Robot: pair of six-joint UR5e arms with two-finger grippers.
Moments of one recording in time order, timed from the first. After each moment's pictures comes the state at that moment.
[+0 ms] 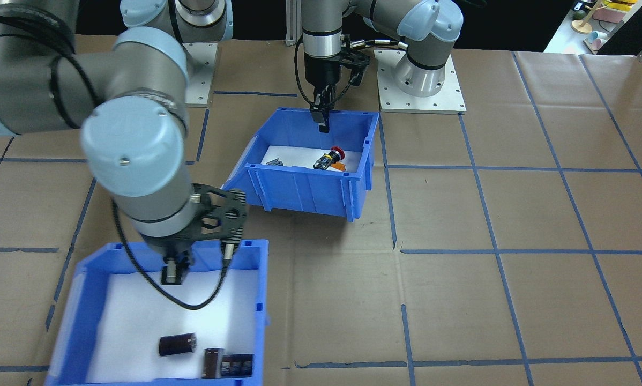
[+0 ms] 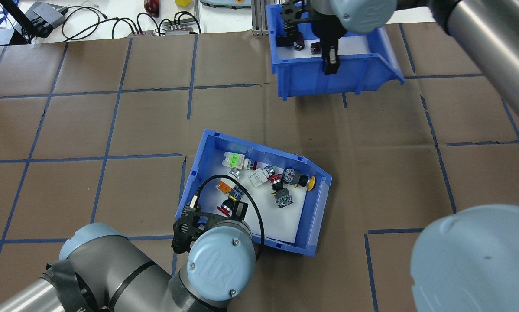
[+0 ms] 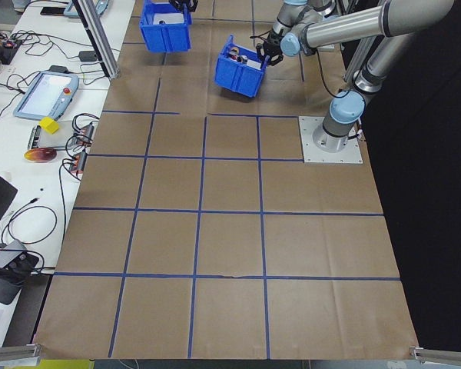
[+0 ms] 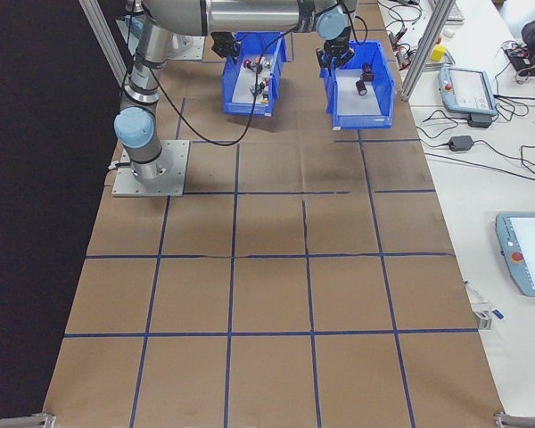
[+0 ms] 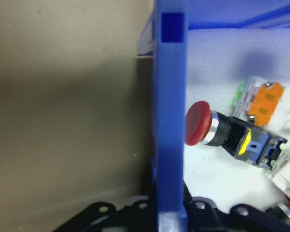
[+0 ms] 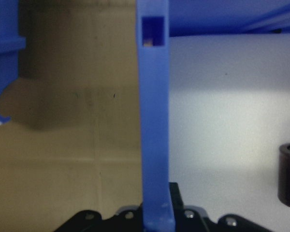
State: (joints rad) left arm -2.18 -1.45 -2.30 -0.74 1.85 -1.81; right arm 1.68 -1.12 1.23 -1.65 -1.65 -1.48
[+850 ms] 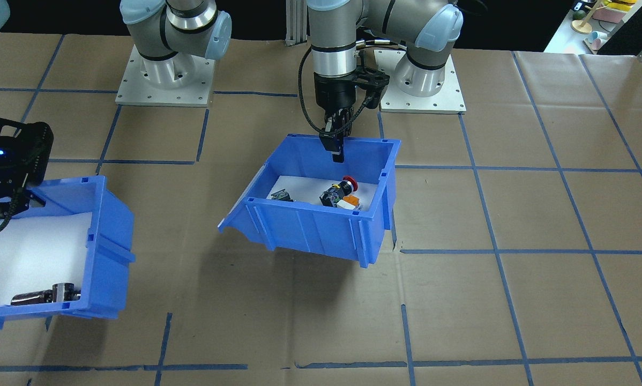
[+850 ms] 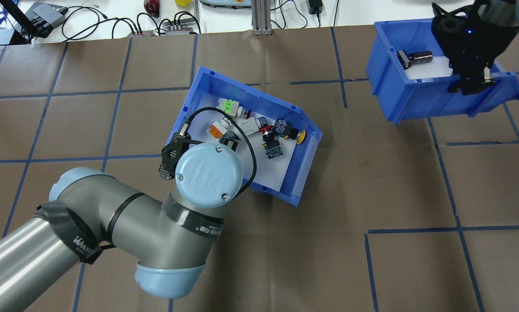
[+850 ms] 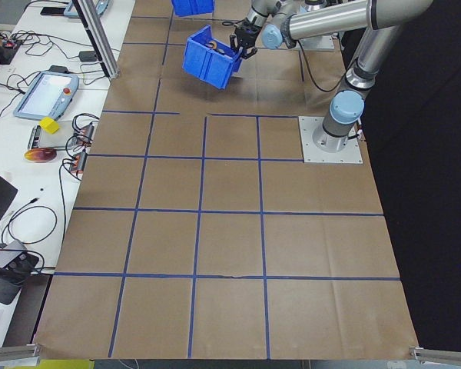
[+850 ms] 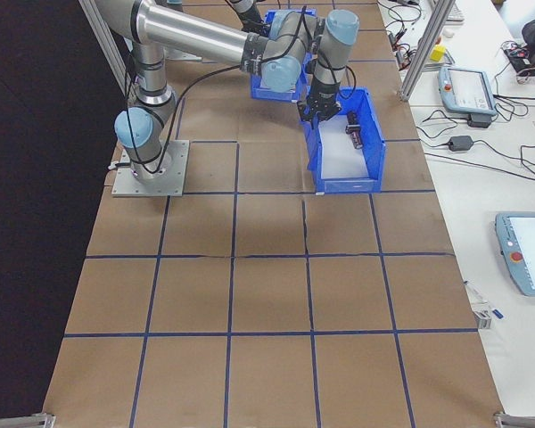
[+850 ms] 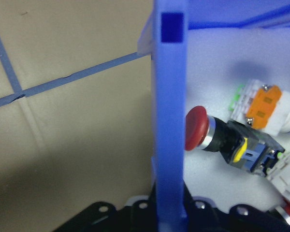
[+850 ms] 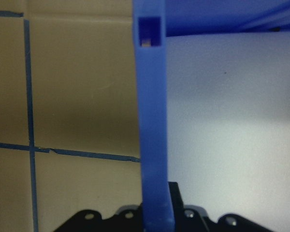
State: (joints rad) left arm -2.04 -1.57 -2.08 -0.75 1.85 -1.62; right arm 1.27 -1.39 1.56 -1.65 -1.63 -1.94
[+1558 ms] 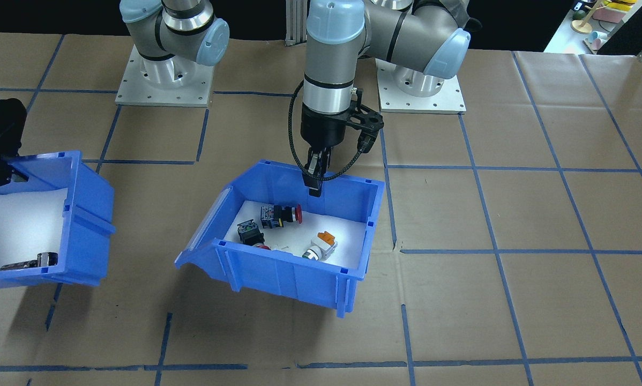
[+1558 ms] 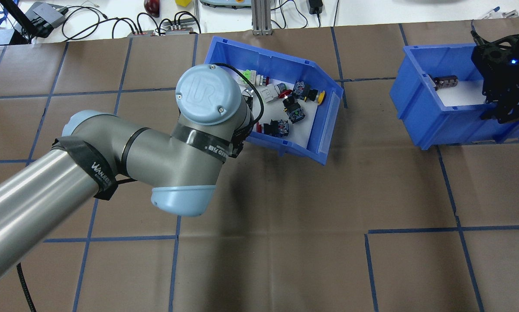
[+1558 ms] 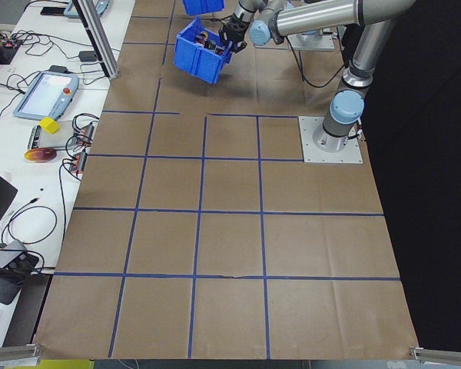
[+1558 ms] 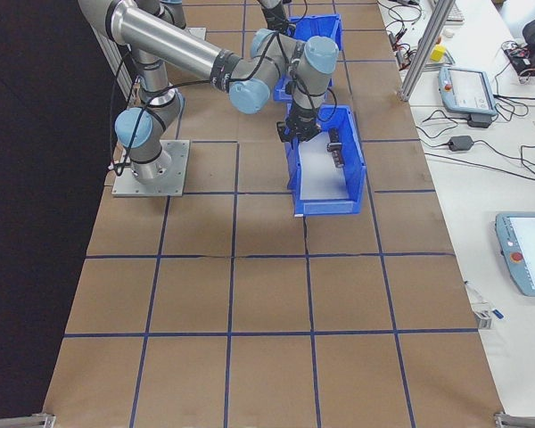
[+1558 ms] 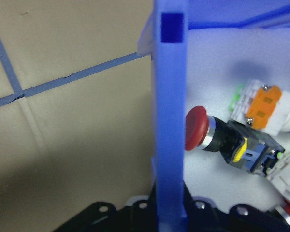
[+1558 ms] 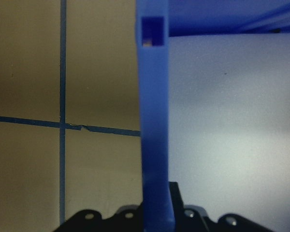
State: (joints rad) left arm -1.94 -1.74 -1.86 -0.77 1.64 -1.63; right arm 1.14 -1.46 1.67 -1.67 -1.63 -2.07
